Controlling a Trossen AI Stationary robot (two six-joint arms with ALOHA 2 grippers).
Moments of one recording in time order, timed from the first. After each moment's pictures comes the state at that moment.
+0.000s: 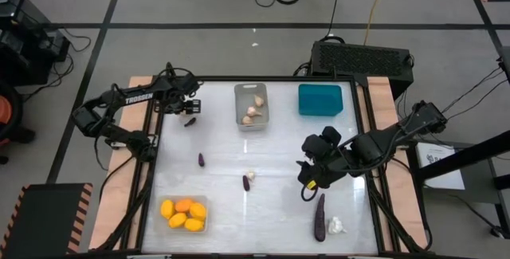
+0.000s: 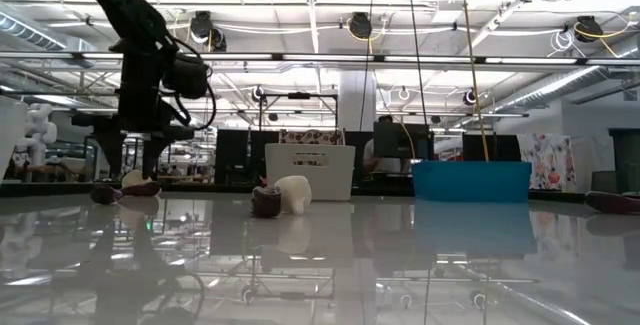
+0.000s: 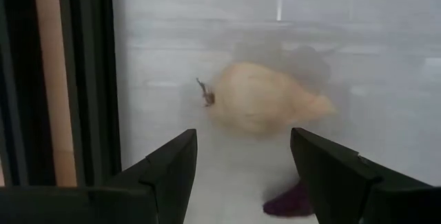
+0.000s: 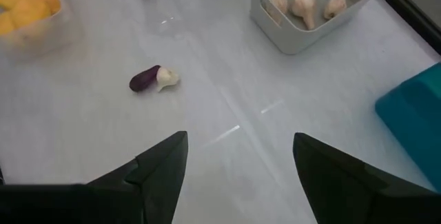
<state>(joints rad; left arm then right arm) 0.82 1.39 0.75 -0.84 -0.19 -0.77 0.47 1.46 1.49 -1.19 0.53 0.94</state>
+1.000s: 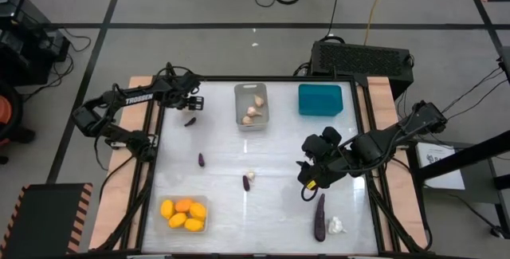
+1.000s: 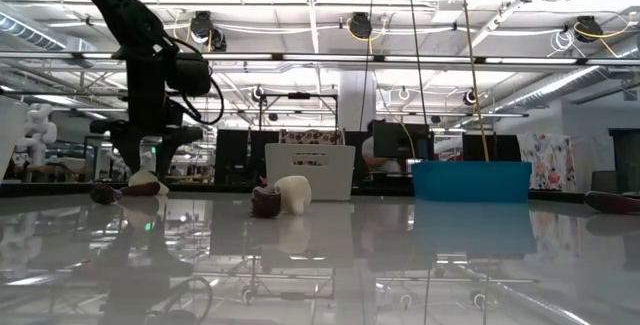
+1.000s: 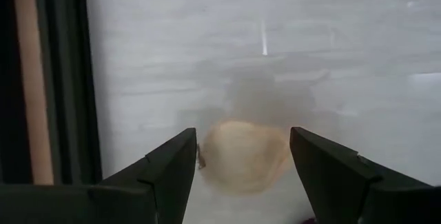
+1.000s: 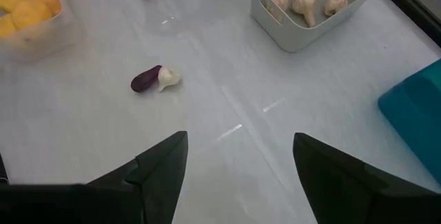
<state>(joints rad) 0.84 1.39 0.72 -0.66 -0.25 -0.61 0.47 1.46 1.49 -1.19 0.52 0.96</state>
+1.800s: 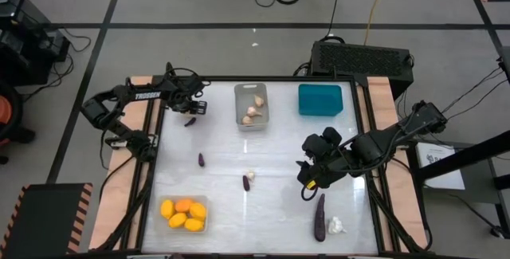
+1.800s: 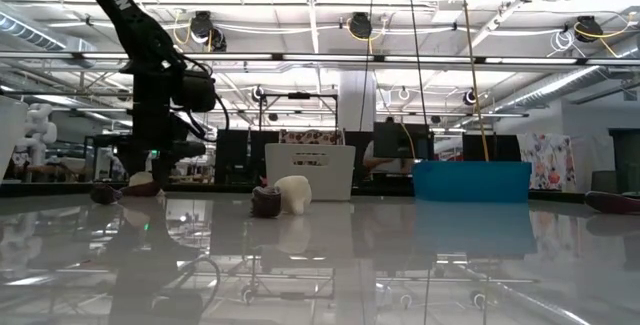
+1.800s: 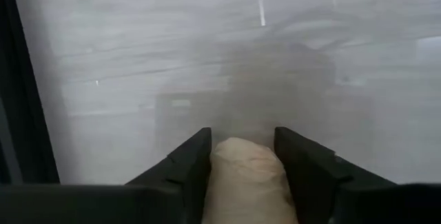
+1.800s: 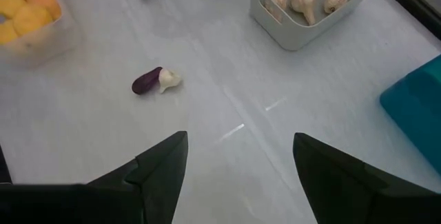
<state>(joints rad) 0.83 1.52 0.73 -0.63 -0.18 -0.59 0.47 1.46 1.49 -1.19 0.52 0.98</state>
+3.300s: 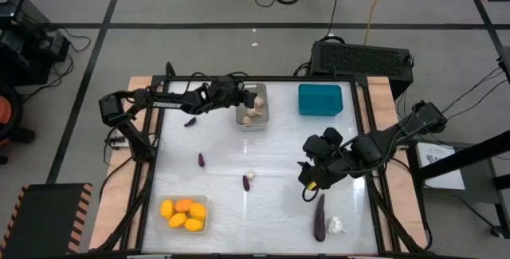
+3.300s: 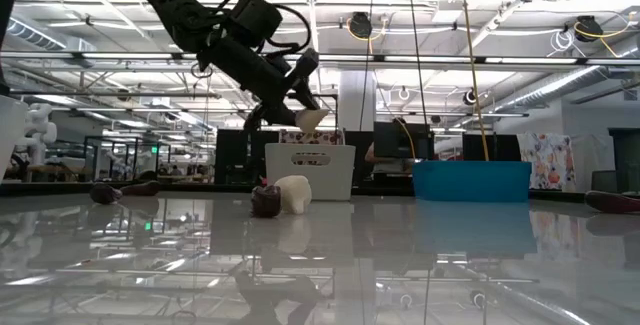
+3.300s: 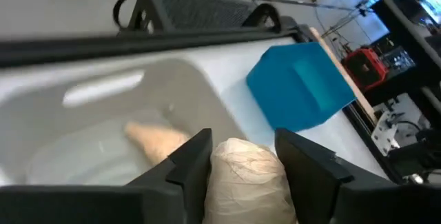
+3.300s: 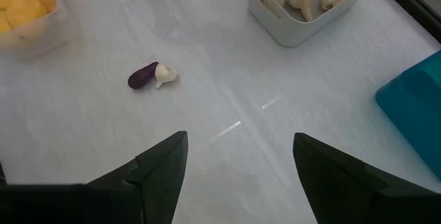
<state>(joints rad) 0.42 1.66 0.92 0.28 -0.08 -0.72 0.49 1.46 1.49 -1.21 0.52 0.98</state>
